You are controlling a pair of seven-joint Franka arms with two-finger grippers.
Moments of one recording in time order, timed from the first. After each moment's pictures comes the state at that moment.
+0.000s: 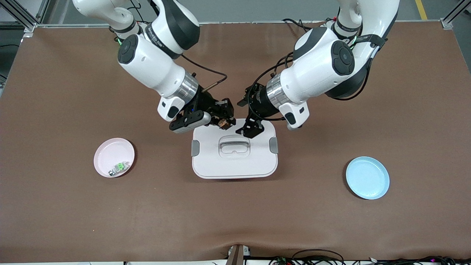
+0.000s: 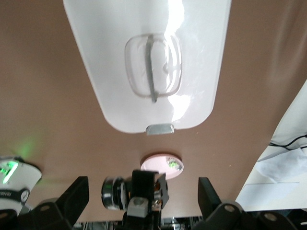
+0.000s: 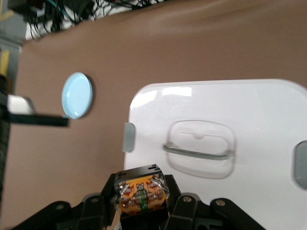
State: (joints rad) left arm -0.21 0.43 -0.49 -1.43 -0.31 2.17 -1.99; right arm 0.59 0.30 0.00 -1.63 0.52 2.31 0.16
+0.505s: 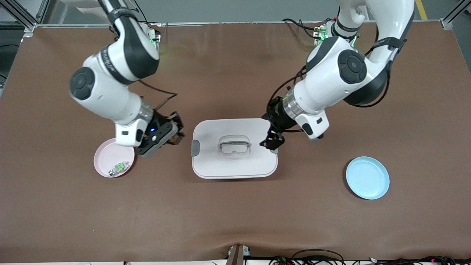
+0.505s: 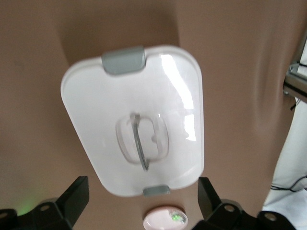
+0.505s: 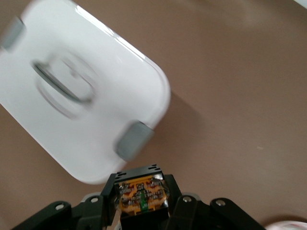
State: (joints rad) left arm -0.12 0.42 -0.49 -1.44 -0.13 2.05 -1.90; right arm 0.36 0.30 -0.02 -1.64 0.24 2.03 -0.50
